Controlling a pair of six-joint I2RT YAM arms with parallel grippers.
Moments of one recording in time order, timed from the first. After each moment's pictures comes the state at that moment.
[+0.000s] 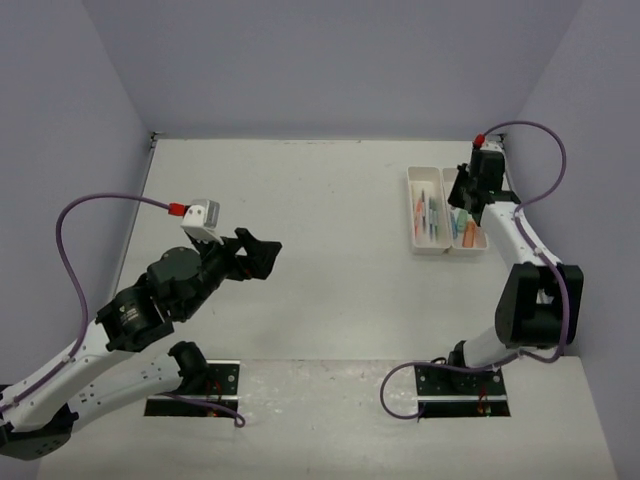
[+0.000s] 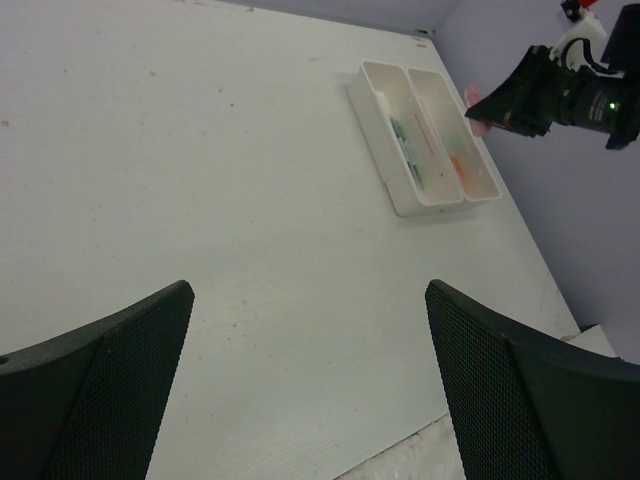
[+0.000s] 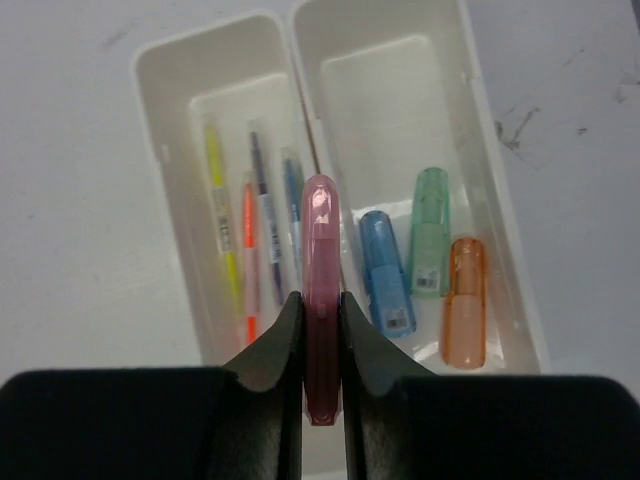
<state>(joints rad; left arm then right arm) -0.94 0.66 0.93 -0.51 -0.45 -0.60 -0.02 1.48 1.11 -0.30 0.07 0.26</state>
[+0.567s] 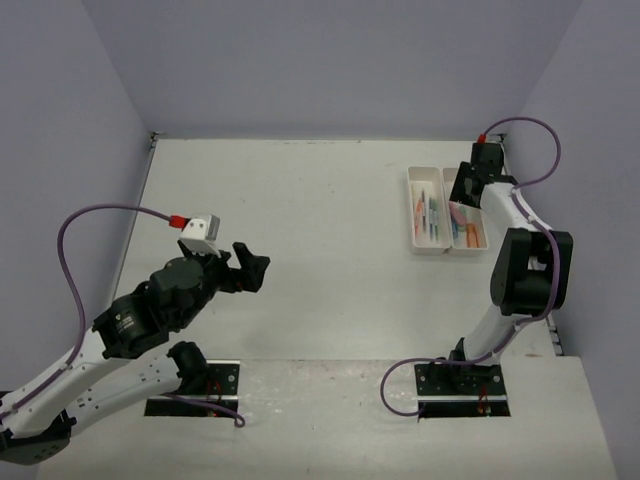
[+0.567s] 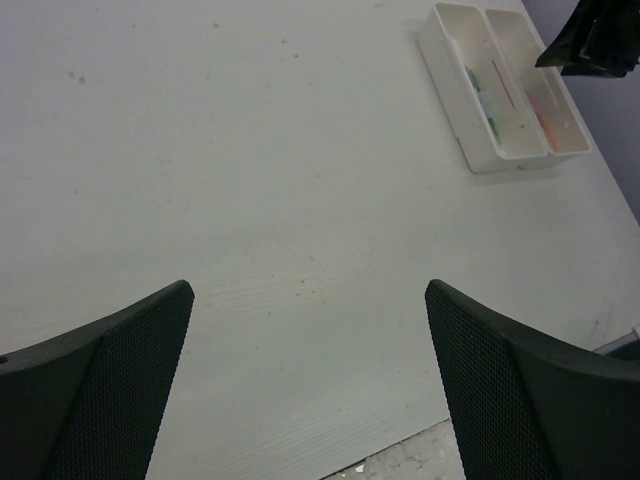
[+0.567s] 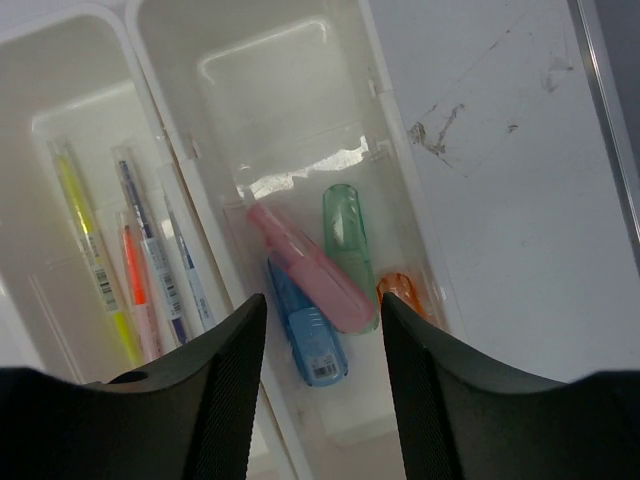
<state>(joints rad) -0.94 0.57 0.85 -0.65 -0.49 -0.55 -0.09 1.77 1.31 -0.40 0.19 0.20</state>
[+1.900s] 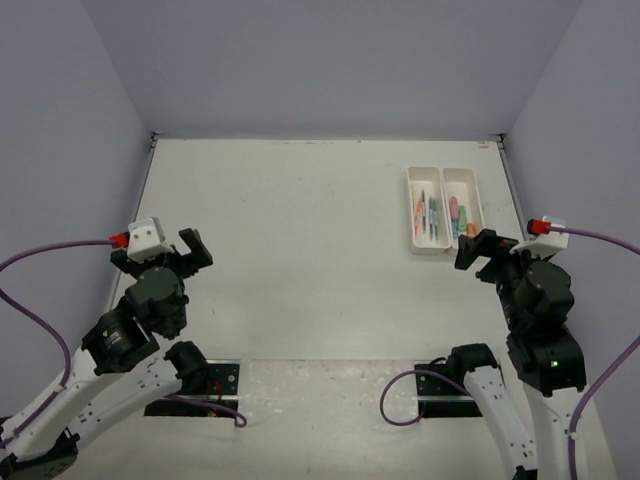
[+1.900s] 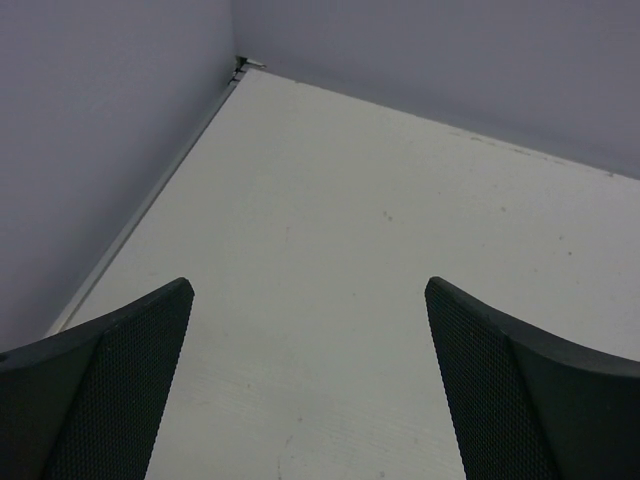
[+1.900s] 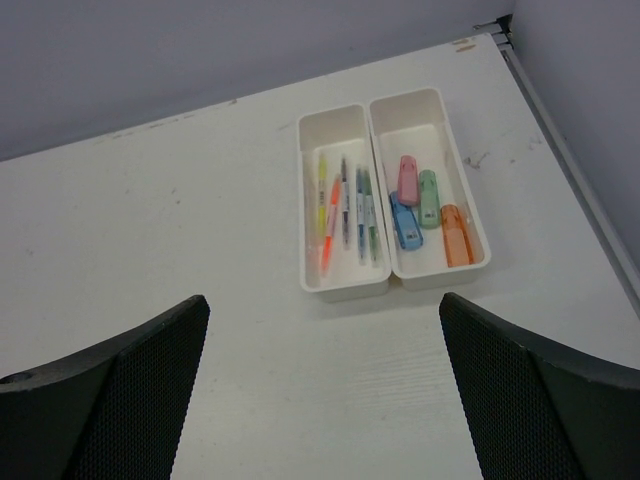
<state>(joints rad) -0.88 0.43 0.79 -0.58 -1.13 -0.33 0.13 0.41 0.92 -0.71 0.18 0.28</state>
